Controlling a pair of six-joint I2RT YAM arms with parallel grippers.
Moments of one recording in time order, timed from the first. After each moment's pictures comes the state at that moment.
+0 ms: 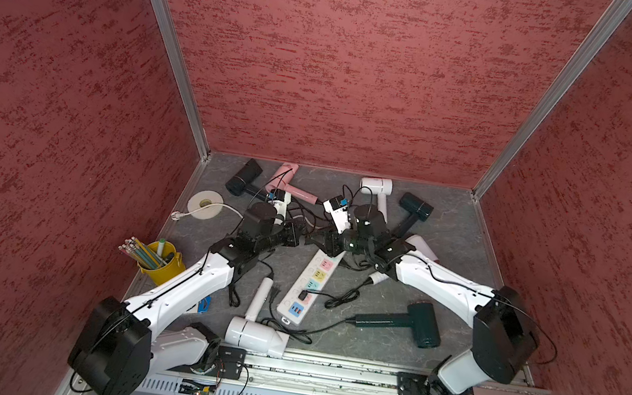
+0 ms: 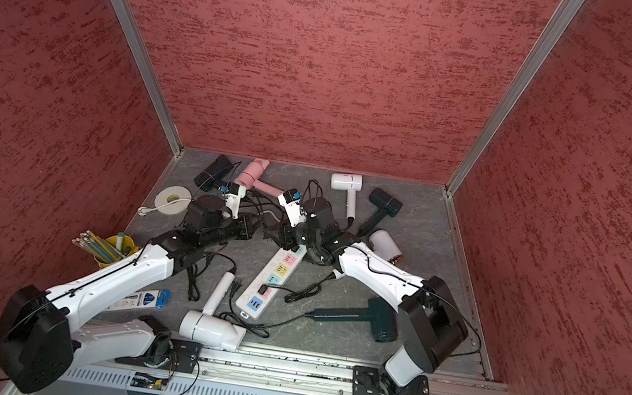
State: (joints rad) left arm -0.45 1.16 0.74 0.00 0.21 -0.61; right arm 0.73 1.63 1.14 -0.01 -0.42 0.30
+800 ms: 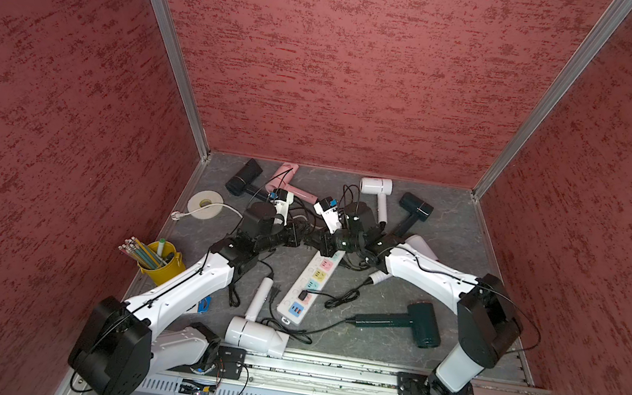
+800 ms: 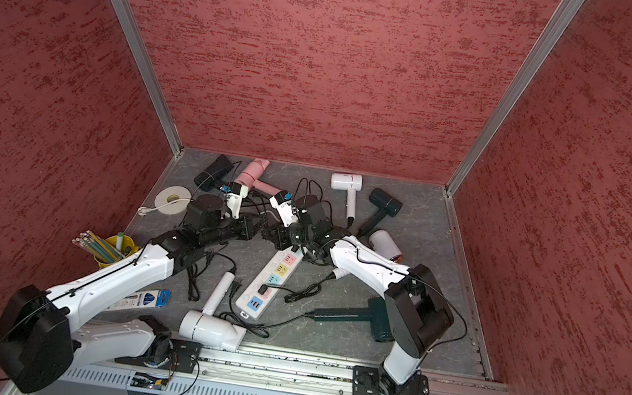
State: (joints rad) left arm -0.45 1.16 0.74 0.02 0.27 -0.62; right arm 0.73 1.72 1.20 -0.06 -0.49 0.29
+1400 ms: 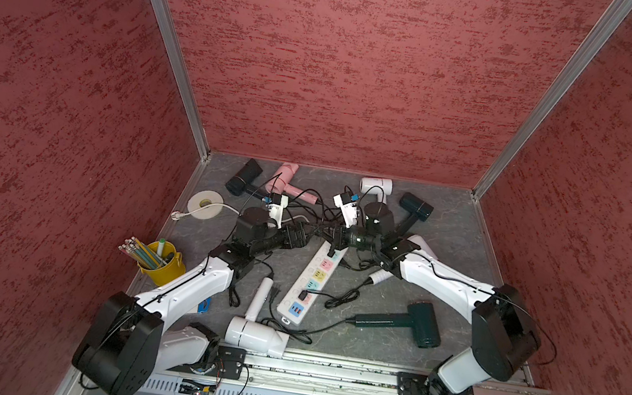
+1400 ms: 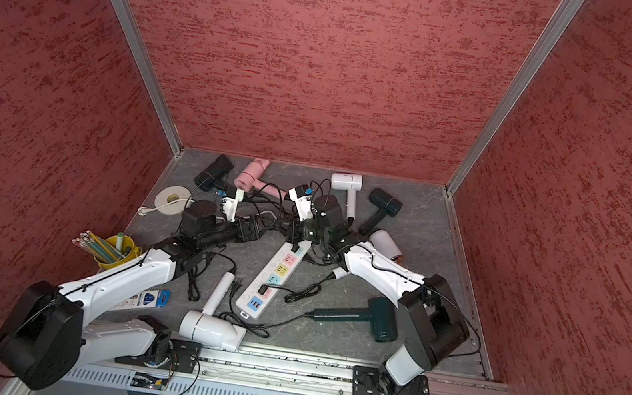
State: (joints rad) left arm -0.38 1.21 0.61 0.27 0.42 -0.71; right arm 0.64 1.60 1.06 0.17 -0.55 0.48
